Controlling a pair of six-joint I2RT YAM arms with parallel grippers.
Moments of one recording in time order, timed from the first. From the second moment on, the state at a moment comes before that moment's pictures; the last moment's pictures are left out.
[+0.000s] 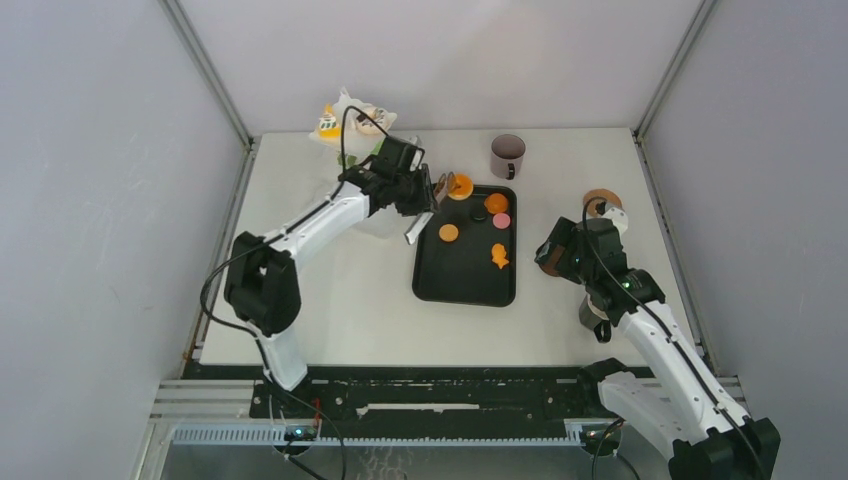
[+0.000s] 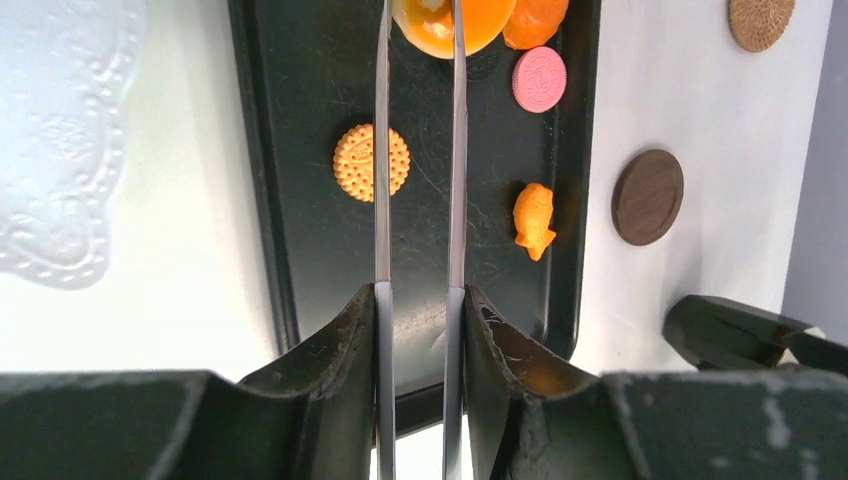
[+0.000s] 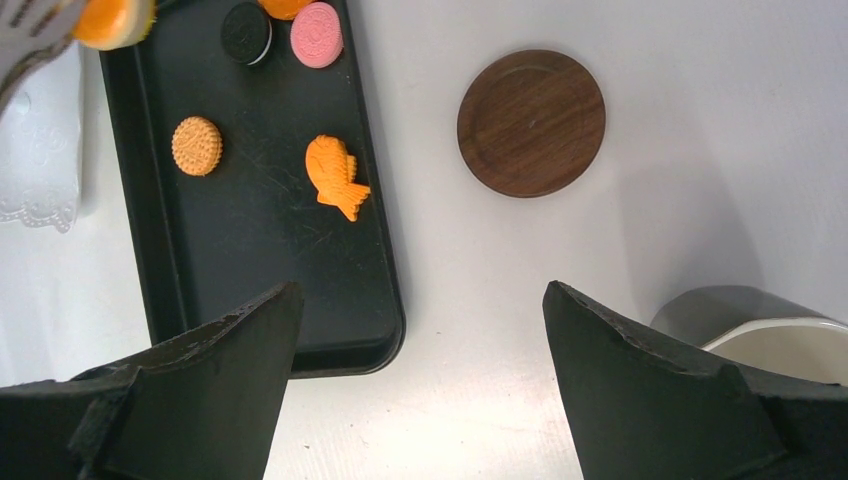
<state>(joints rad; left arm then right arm) -0.56 1.84 1.55 -0.53 0.11 -0.63 0.29 0.85 0.73 -0.63 0.21 0.65</state>
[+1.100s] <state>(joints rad) -0.46 1.25 1.09 -0.78 -0.04 -0.42 0.30 0.88 0.73 -0.61 0.18 0.65</state>
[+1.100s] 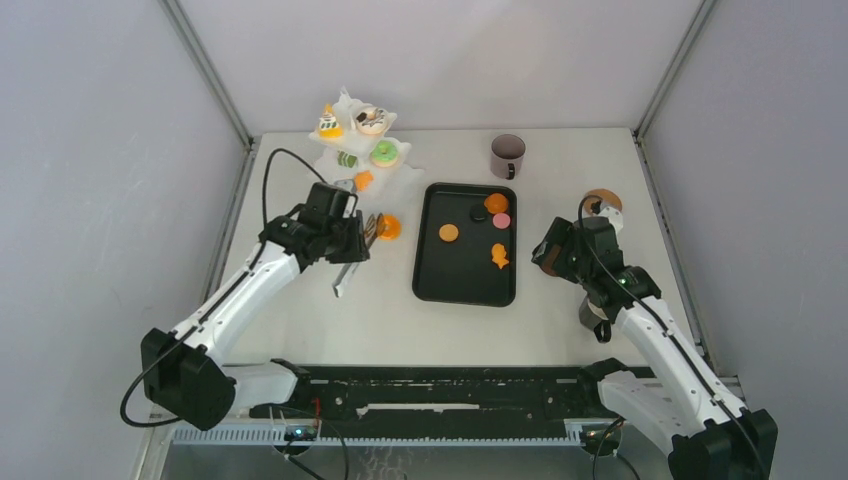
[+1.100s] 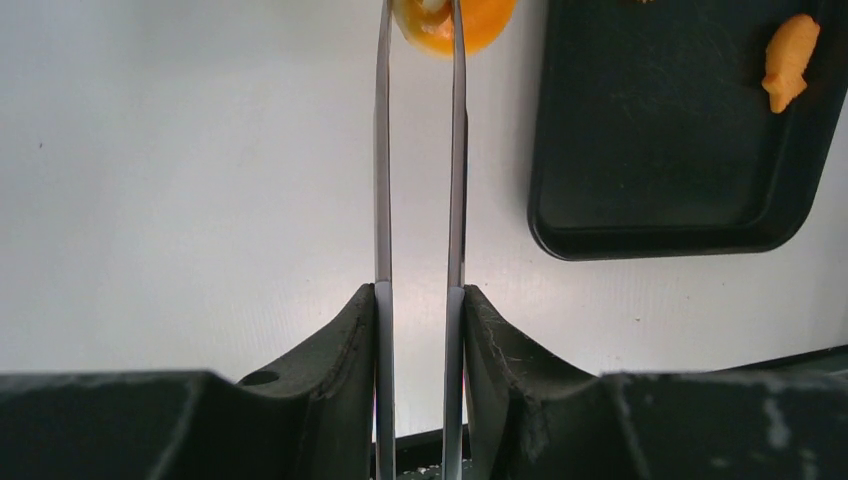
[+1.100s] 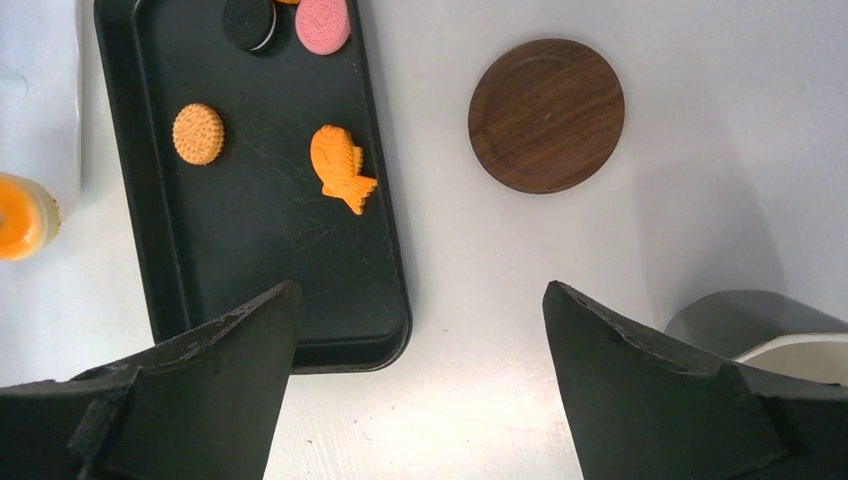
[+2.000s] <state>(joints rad) -0.09 1.06 0.78 -0.45 0.01 -0.71 0.30 0.90 0.73 -0.58 0.17 0.65</state>
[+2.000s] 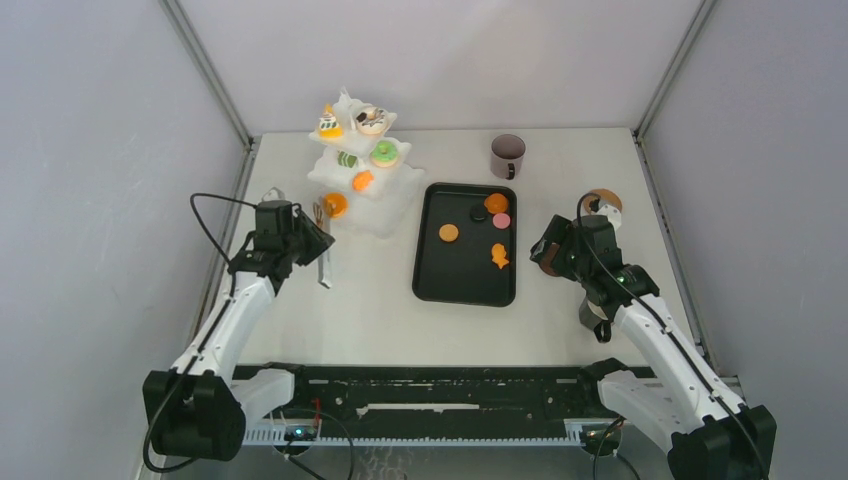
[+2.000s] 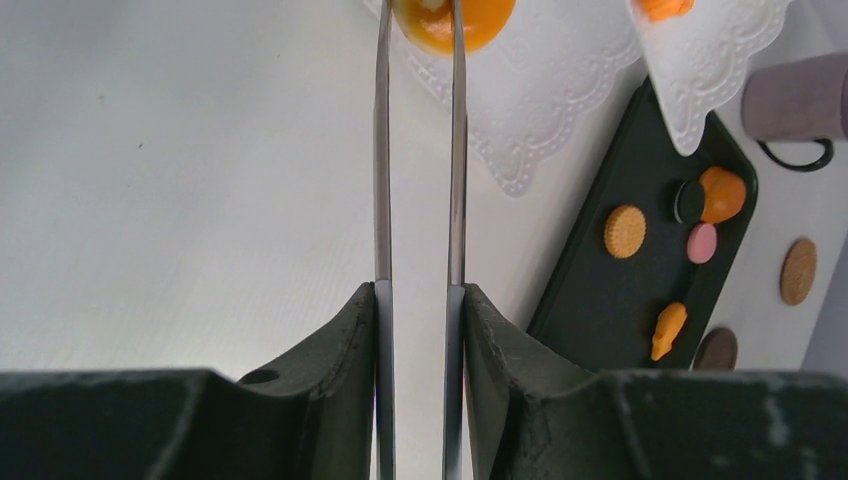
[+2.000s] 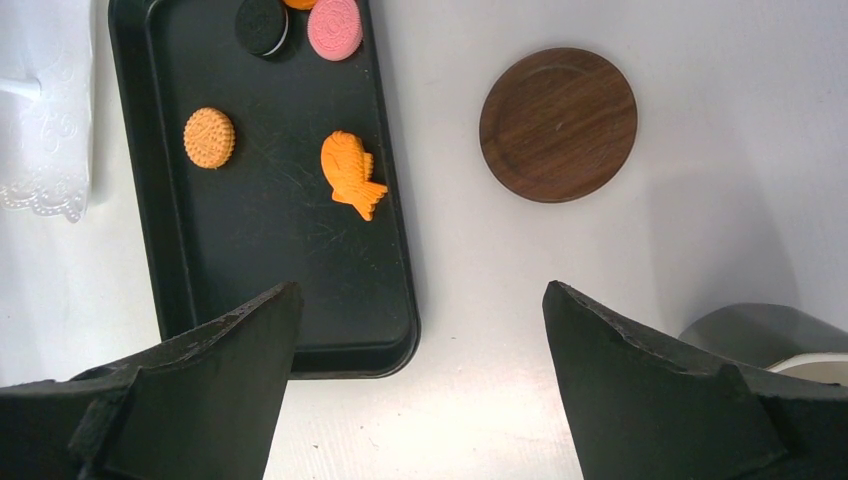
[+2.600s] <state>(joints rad) -0.07 1.34 0.79 -0.13 0.07 -0.77 0.29 0.89 0.73 -0.58 0.18 0.65</state>
